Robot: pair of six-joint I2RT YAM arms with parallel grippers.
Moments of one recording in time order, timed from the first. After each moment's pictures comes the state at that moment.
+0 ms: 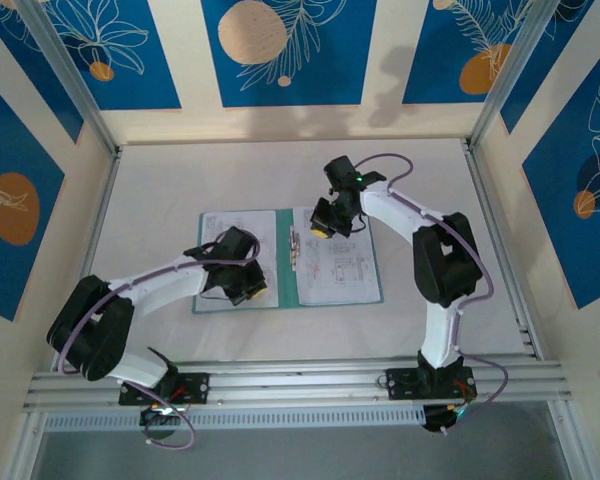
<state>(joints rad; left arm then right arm) -0.62 1.45 0.78 -0.48 0.24 -1.14 0.47 1.96 1.53 -0.80 -0.36 0.85</state>
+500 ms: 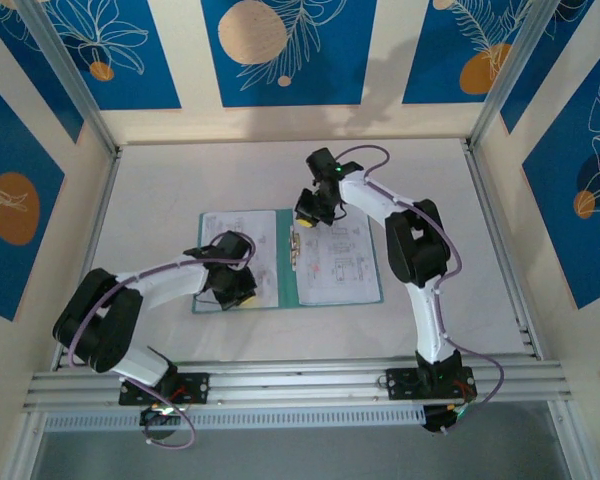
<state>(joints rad) -0.57 1.50 0.74 -0.52 0.19 -1.04 0.49 2.21 1.81 -0.82 -0.36 0.84</state>
